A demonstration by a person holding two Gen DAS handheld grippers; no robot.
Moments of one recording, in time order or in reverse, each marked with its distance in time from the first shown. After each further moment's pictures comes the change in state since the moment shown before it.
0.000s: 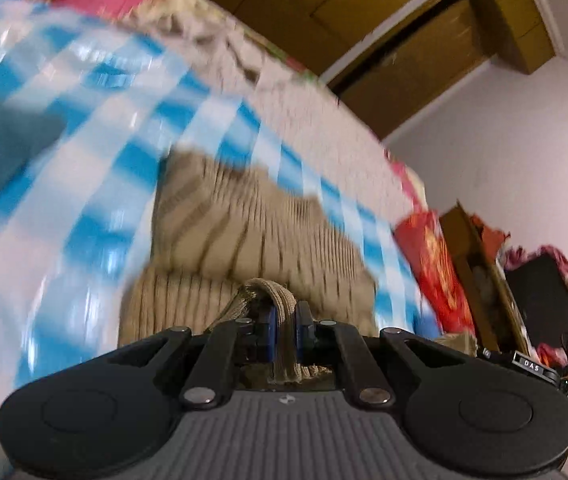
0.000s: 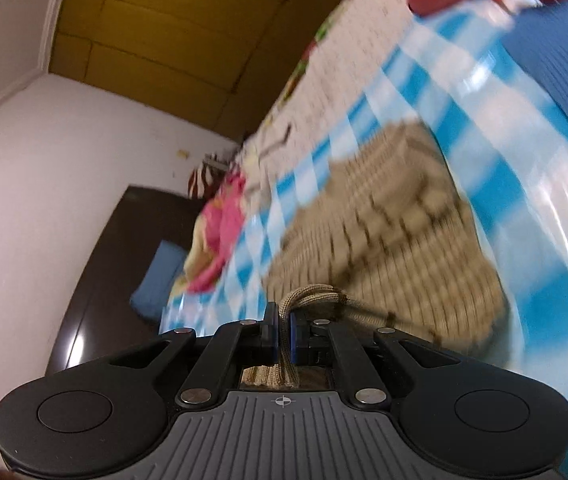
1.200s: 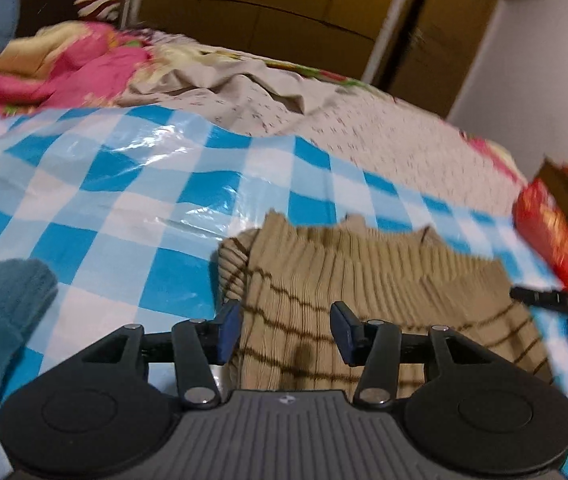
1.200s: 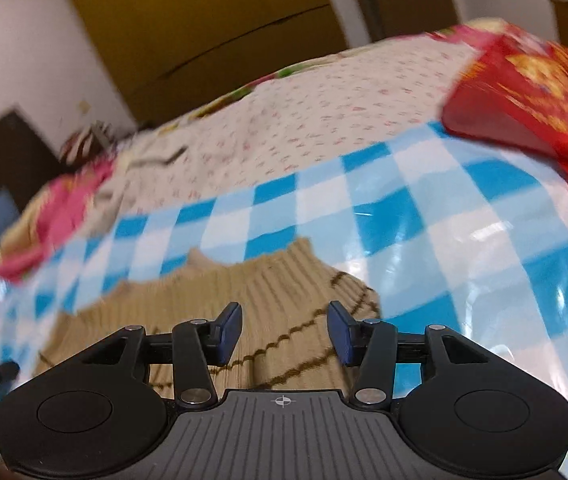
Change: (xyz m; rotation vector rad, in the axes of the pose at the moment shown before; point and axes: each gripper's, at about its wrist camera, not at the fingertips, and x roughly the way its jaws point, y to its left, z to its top) left arm 0.113 0.014 0.044 0.331 -0.055 0.335; right arm 0.168 -0.007 0.088 -0.517 -0.070 -0.502
